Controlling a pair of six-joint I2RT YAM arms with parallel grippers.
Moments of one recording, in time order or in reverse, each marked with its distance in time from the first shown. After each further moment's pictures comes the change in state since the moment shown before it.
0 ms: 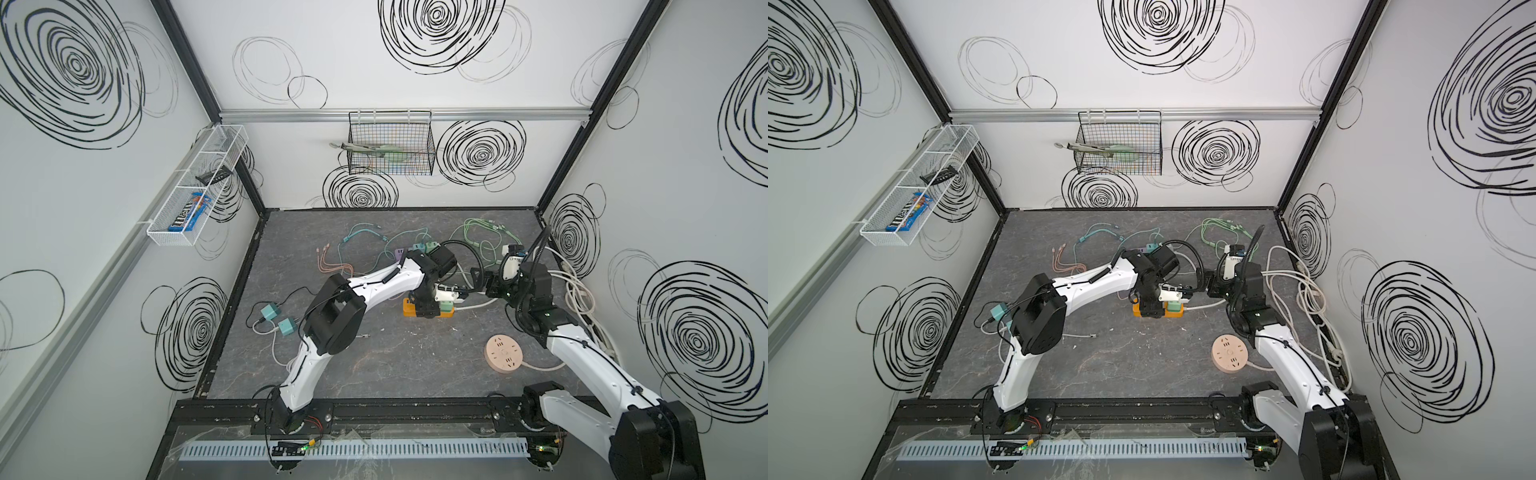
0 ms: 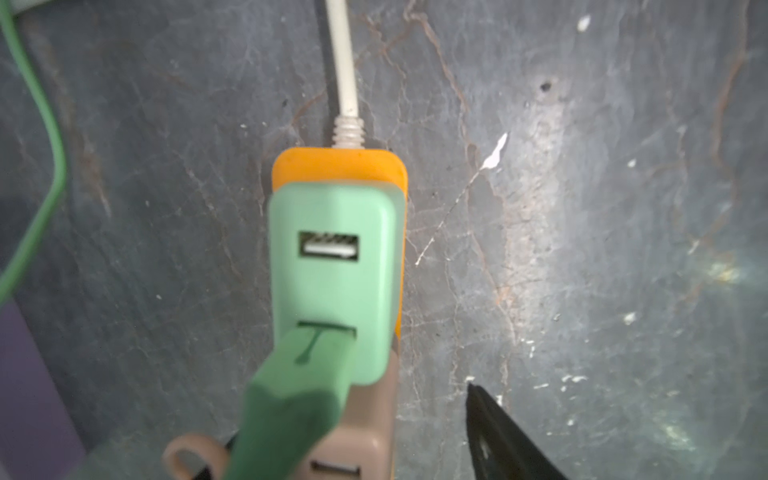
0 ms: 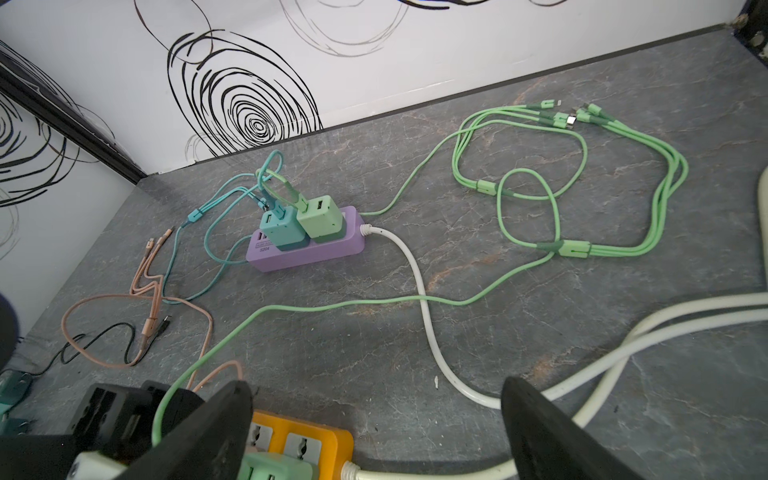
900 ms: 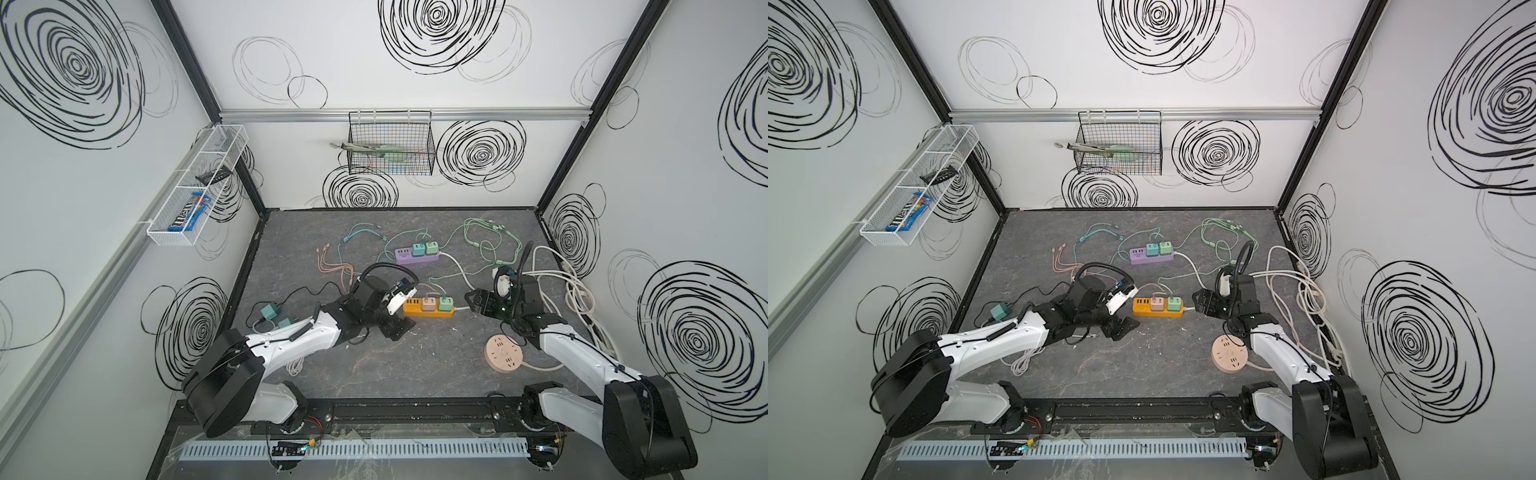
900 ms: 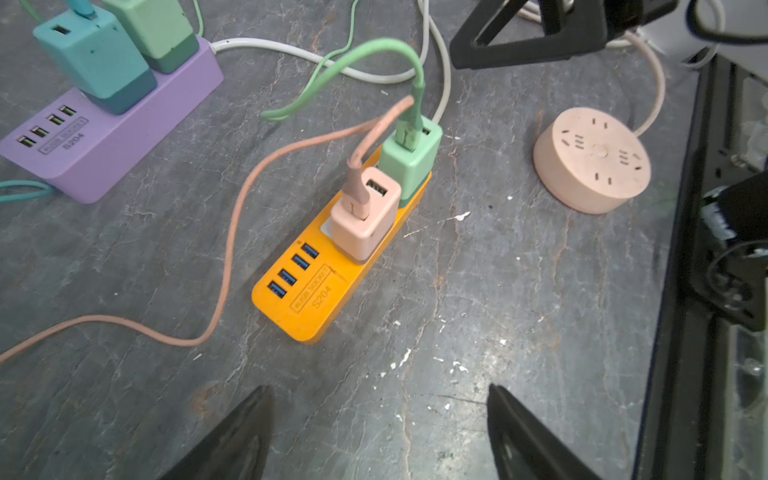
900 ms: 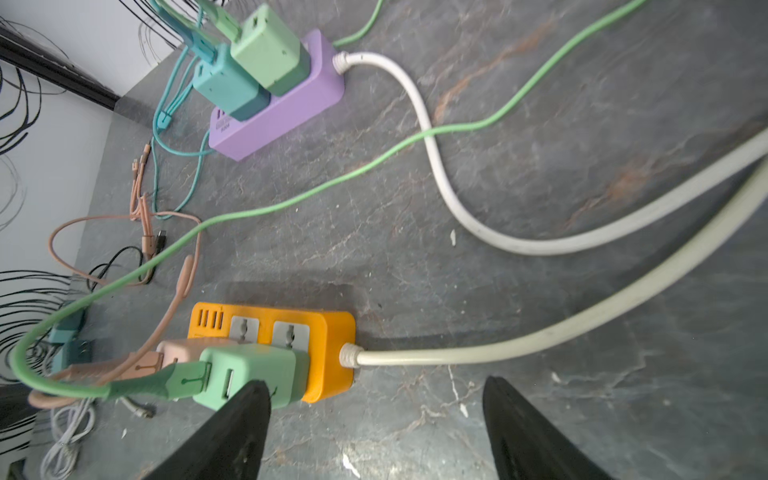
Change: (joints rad) left arm 0.102 -0.748 -1.060 0.890 0.127 -0.683; right arm -0.028 0.146 -0.090 -0.106 -0.215 0.107
